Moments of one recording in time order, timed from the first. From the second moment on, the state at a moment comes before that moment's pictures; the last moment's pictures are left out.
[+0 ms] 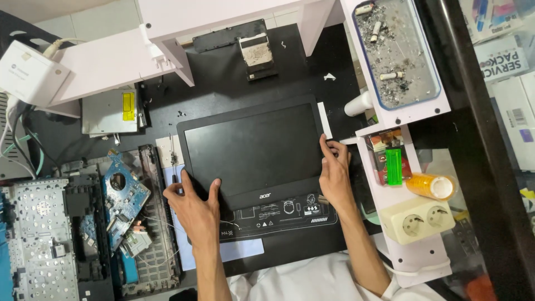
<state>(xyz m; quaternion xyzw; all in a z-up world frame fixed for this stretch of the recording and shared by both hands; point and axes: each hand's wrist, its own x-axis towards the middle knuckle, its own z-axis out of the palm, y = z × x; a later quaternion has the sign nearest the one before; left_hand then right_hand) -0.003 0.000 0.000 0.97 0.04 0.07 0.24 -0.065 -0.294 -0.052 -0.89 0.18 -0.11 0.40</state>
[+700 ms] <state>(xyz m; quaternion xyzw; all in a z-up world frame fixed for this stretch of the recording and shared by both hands) -0.074 -0.081 -0.007 0.94 -0.23 0.00 0.24 -0.066 -0.295 -0.050 -0.87 0.20 -0.13 0.42</state>
